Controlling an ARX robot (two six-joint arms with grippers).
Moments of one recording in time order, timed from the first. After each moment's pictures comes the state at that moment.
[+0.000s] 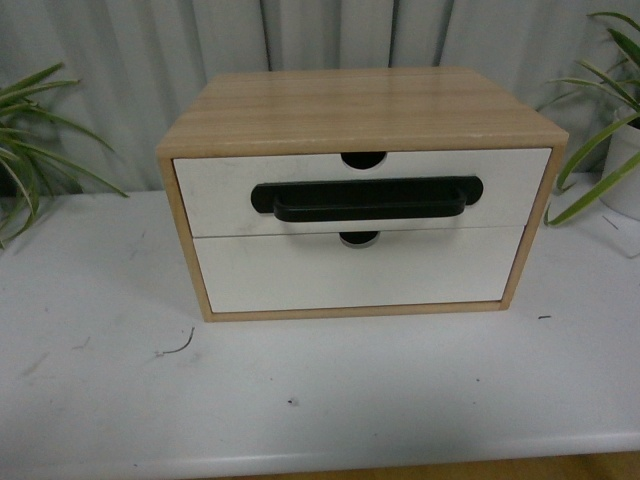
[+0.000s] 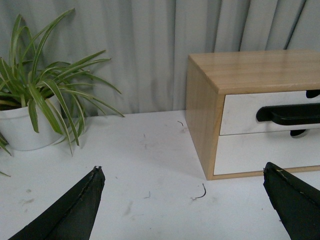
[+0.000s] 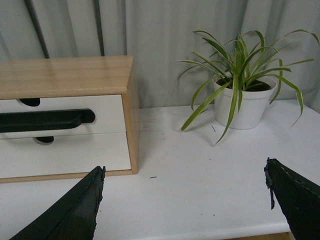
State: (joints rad) left arm 0.00 0.01 0.01 0.00 0.00 0.00; right arm 0.00 0.00 0.01 0.00 0.00 -0.01
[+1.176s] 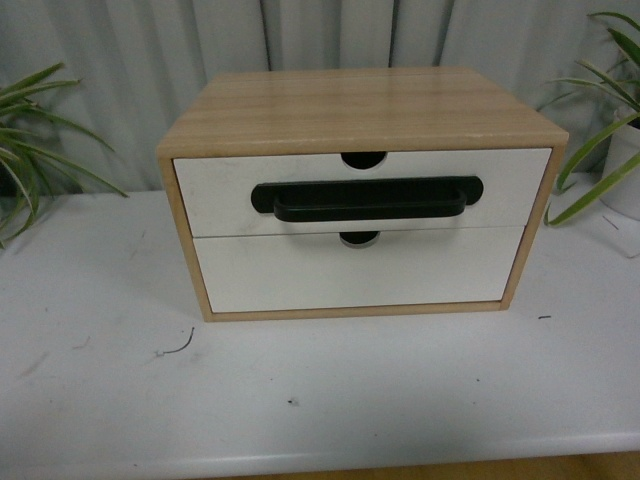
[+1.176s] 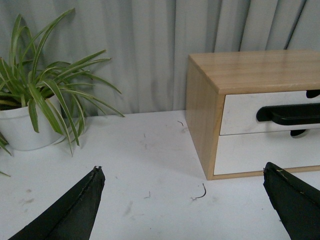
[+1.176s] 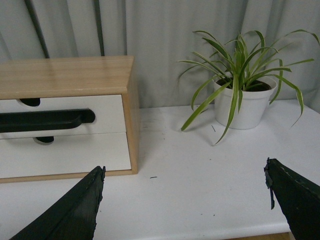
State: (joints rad) left arm 0.00 0.01 0.01 0.00 0.00 0.00; right arm 0.00 0.00 0.01 0.00 0.00 -0.01
